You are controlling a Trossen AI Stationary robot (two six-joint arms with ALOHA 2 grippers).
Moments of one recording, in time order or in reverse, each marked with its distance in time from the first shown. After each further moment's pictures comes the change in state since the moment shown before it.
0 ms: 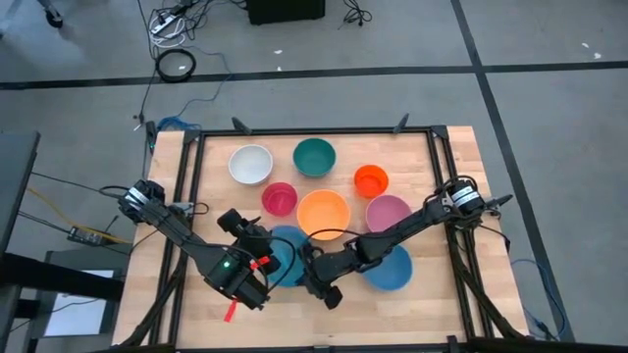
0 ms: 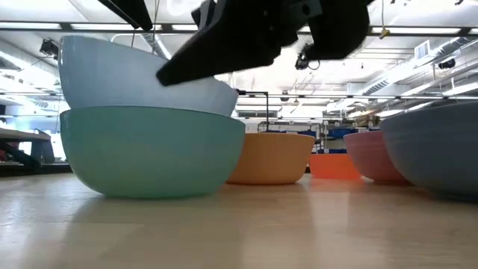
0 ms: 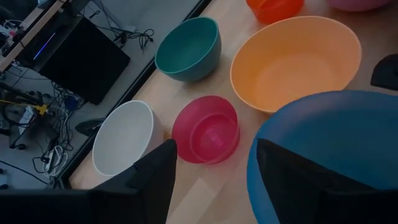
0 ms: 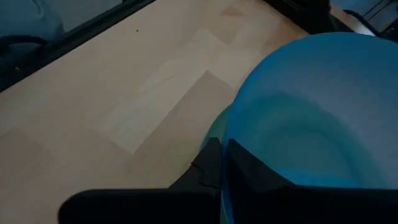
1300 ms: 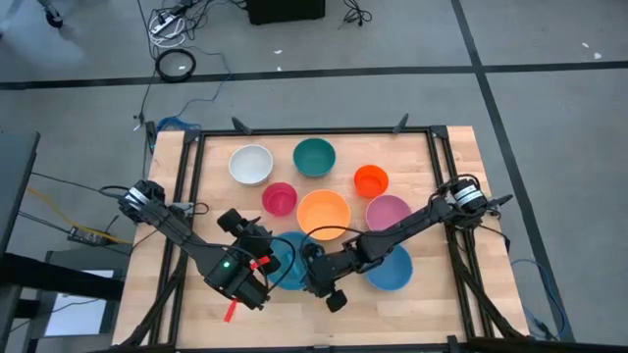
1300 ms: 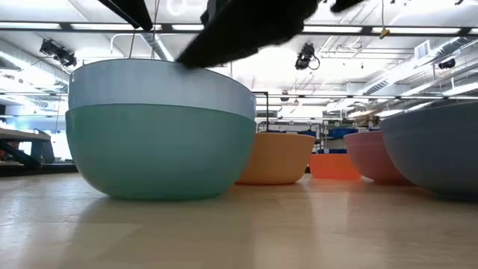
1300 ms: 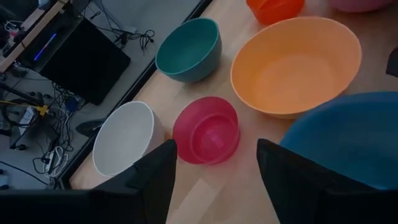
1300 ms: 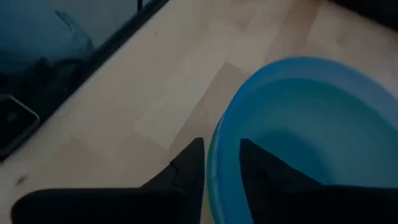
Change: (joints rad) left arm 0.003 0.000 0.000 -0.001 -0.007 -0.001; right arm 0.006 -0.031 0.047 -0.158 -0.069 0.189
